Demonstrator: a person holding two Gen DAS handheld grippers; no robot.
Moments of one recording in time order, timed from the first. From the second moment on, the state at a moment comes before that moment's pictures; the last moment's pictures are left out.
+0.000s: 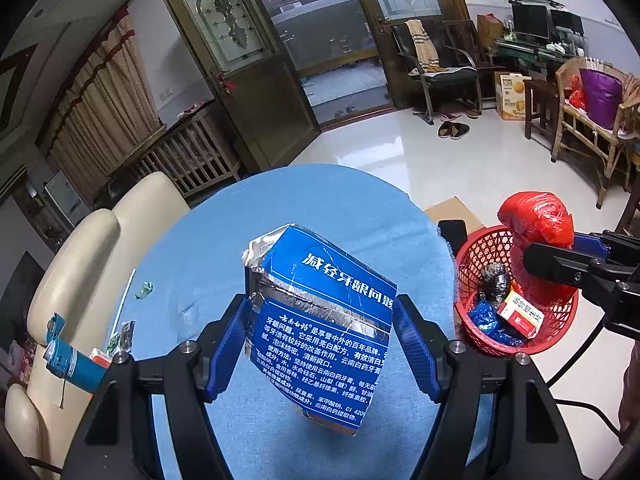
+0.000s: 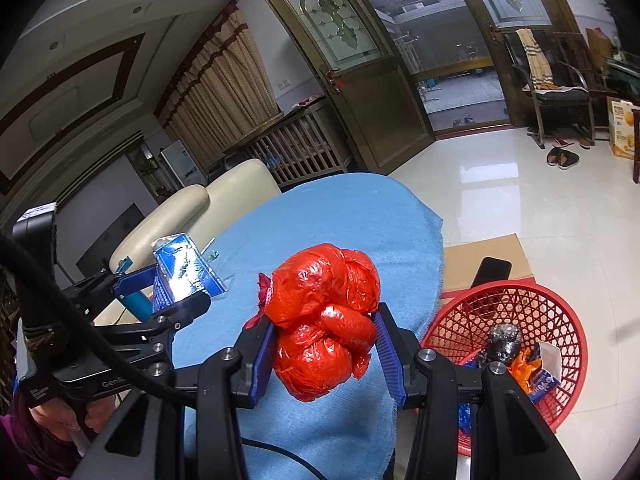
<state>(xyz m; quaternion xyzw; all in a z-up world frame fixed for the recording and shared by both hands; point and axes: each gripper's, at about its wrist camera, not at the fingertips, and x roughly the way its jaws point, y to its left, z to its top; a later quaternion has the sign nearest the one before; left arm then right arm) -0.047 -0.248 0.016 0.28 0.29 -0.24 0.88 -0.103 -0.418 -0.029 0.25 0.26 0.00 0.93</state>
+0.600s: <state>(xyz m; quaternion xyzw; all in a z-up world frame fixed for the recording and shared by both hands) -0.042 -0.250 0.019 0.29 0.29 -0.26 0.87 -0.119 -0.427 -0.030 0.27 0.27 -0.02 0.93</state>
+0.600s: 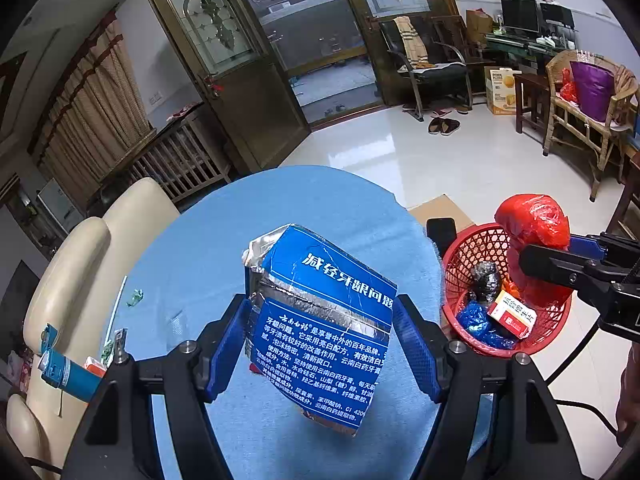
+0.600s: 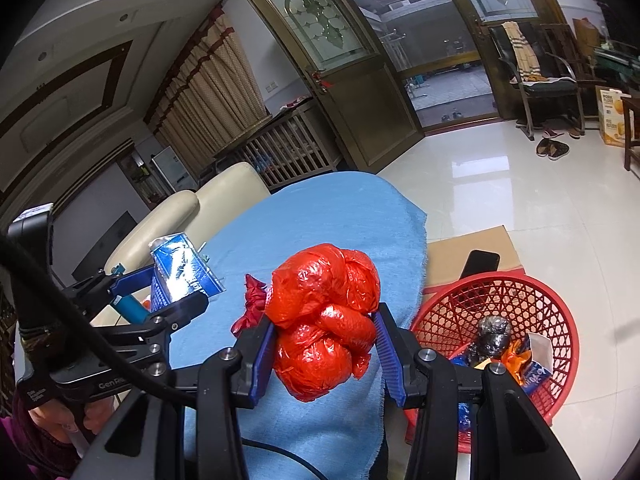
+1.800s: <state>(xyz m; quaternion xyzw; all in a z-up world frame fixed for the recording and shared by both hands) -0.022 -0.236 -0.026 0.25 0.38 -0.29 0.84 -0.113 -0.428 -0.051 0.29 0.31 -0.05 0.90</state>
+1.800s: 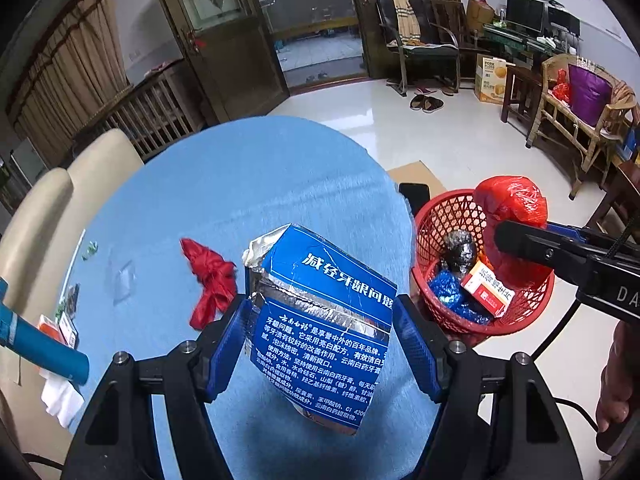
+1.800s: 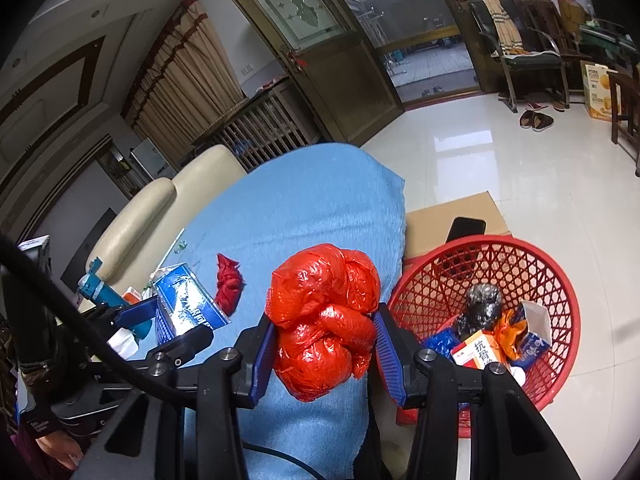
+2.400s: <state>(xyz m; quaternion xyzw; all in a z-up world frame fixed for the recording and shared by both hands) -0.018 -0.228 -0.051 0.24 0.42 -0.29 0.83 -0.094 -0.420 -0.082 0.31 0.35 -0.05 0.88</state>
